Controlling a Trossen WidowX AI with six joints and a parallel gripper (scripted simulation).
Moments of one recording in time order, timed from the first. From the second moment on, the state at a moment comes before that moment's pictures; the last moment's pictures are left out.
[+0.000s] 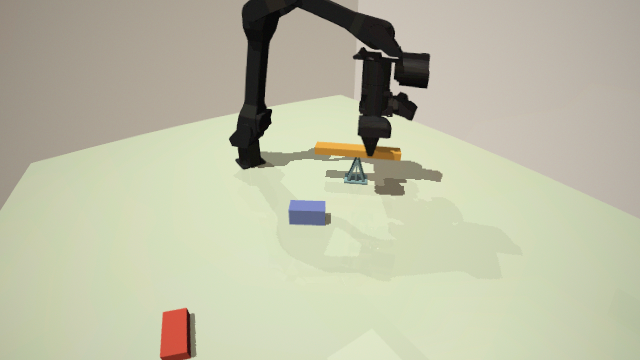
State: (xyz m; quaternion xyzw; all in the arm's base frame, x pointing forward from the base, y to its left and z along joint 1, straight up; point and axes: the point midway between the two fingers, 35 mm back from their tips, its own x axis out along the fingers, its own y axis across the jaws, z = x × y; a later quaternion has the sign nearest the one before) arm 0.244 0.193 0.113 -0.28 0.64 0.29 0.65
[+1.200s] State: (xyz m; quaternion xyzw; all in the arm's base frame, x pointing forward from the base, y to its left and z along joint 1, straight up) arm 0.244 0.193 0.113 -0.28 0.64 0.29 0.65
